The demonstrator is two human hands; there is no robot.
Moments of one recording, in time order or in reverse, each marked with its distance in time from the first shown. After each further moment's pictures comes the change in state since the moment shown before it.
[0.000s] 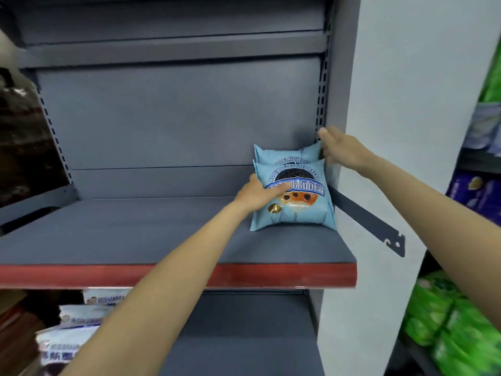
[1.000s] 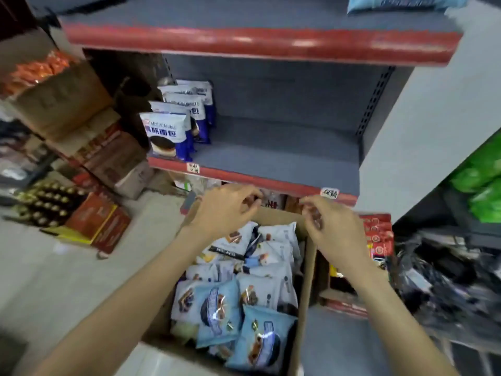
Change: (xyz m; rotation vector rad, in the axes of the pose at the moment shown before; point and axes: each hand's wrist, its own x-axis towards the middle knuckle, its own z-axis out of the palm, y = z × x) left_hand -0.383 -0.197 0.049 0.632 0.121 0.194; right_hand -0.434 0.044 0.186 -0.170 -0.247 -0.223
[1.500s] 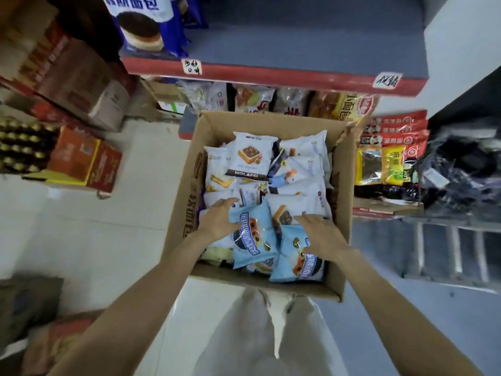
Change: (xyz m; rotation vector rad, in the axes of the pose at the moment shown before) left_hand -0.206 -0.137 0.144 -0.287 -0.829 -0.601; right_hand -0.144 -0.005 0.211 -0.185 -1.066 0.211
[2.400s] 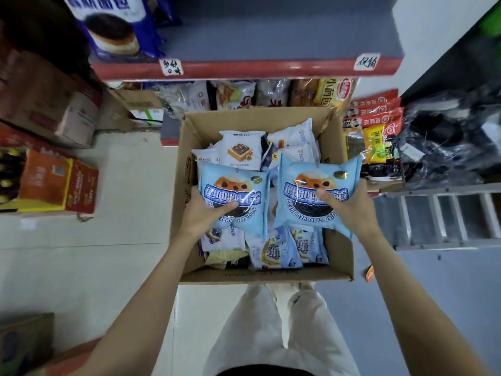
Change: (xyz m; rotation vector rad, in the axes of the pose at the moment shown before) left_hand -0.010 -0.021 -0.038 -0.585 0.223 -0.004; right_hand -0.047 -0.016 -0.039 1.044 0.692 0.496
